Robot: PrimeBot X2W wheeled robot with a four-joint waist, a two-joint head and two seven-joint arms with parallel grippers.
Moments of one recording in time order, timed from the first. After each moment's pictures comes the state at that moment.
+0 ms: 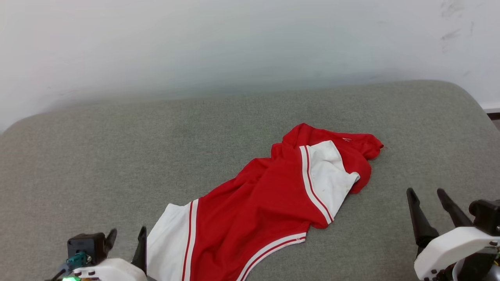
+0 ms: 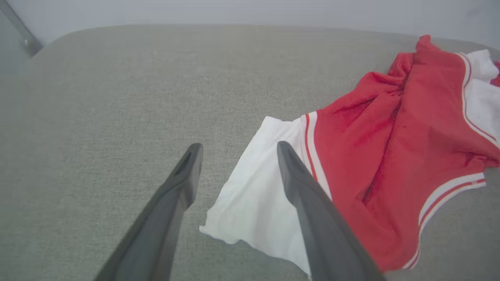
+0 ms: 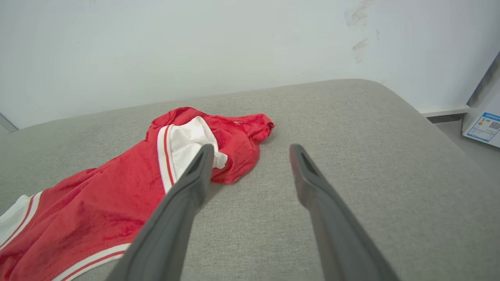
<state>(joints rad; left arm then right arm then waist) 0.09 0.53 -0.38 -0.07 -0.65 0.35 0.07 0.05 -0.05 -0.12 -0.13 0.19 0.13 0.22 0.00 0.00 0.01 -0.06</state>
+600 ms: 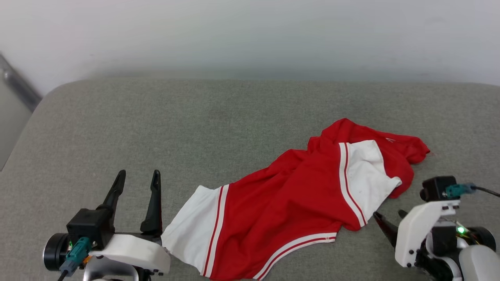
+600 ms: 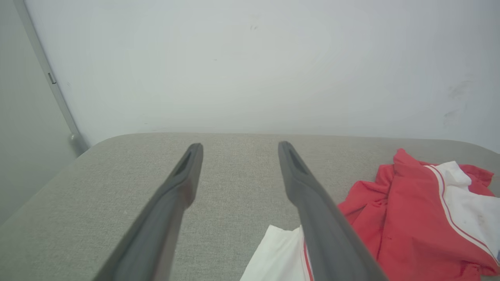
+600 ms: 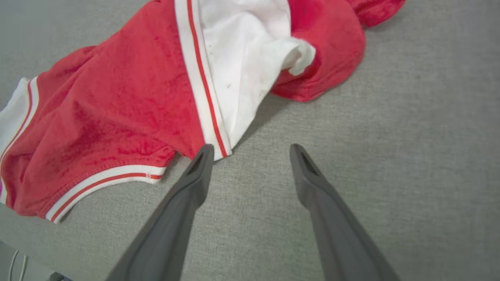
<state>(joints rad) -0.03 0.48 -0.39 -0.19 -0.52 0.36 -0.16 -0.10 -0.16 0.00 0.14 0.34 0.13 0.61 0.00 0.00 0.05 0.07</state>
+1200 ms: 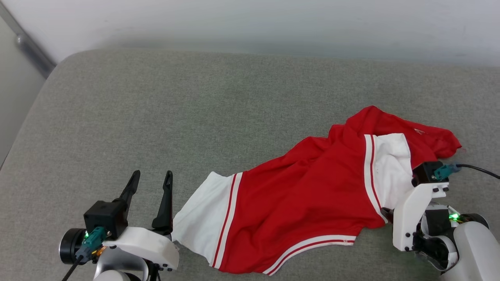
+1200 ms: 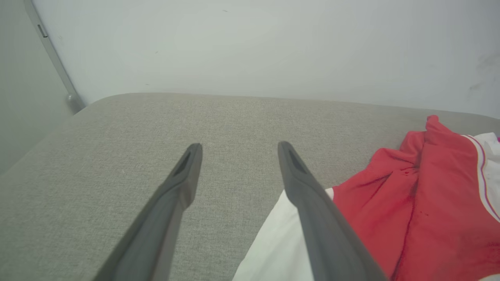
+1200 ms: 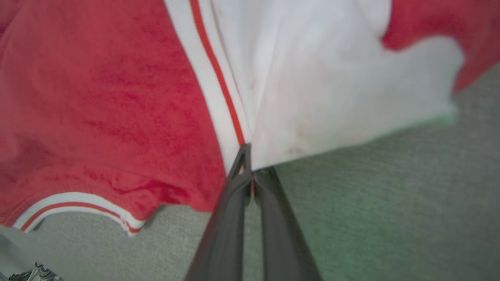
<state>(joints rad) -0.10 0.44 -0.43 -0.08 -0.55 0.30 -0.17 -0.30 -0.21 0.08 0.41 0.40 0.13 0.70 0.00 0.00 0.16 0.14</state>
